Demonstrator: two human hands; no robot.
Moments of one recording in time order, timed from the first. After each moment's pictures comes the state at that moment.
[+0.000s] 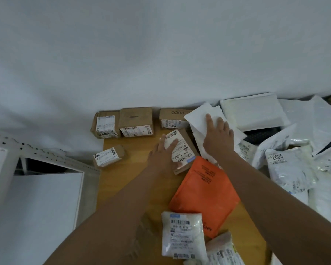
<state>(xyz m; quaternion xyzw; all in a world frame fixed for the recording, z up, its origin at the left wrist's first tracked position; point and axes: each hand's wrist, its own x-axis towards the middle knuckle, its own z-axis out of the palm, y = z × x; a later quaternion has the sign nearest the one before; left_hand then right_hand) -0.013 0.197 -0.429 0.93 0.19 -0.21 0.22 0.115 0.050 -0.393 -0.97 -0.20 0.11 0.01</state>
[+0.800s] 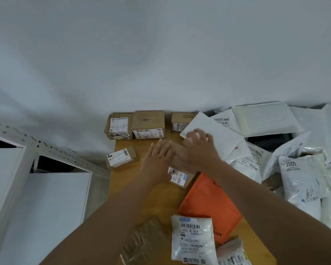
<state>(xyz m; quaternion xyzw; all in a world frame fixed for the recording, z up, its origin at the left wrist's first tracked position) -0.061 0.228 -0.408 0.98 0.06 -0.17 0.04 0.052 0.094 -0.378 -0.90 -0.43 0.08 0.01</state>
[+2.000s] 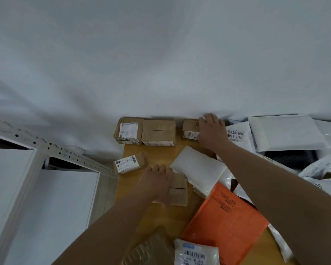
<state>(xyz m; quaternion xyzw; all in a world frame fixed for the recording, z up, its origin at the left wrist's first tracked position) -0.076 0.250 -0.378 0.94 0.06 -0.34 0.06 0.154 0.154 -0.407 -0.92 -0.39 0.09 -0.03</state>
